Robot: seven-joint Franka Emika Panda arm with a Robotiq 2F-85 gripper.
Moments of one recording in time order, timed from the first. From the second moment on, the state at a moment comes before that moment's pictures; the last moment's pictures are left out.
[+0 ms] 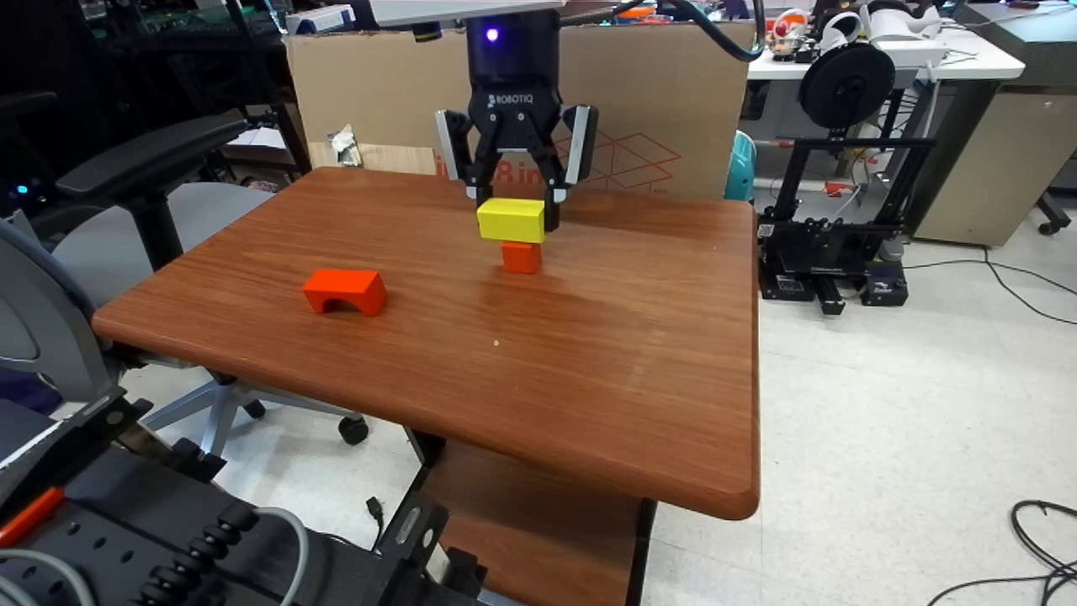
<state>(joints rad) -0.04 0.81 -0.04 -1.49 -0.09 1.95 -0.05</state>
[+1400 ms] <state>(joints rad) -0.03 0.51 -0.04 -1.71 -0.10 2.21 -0.05</state>
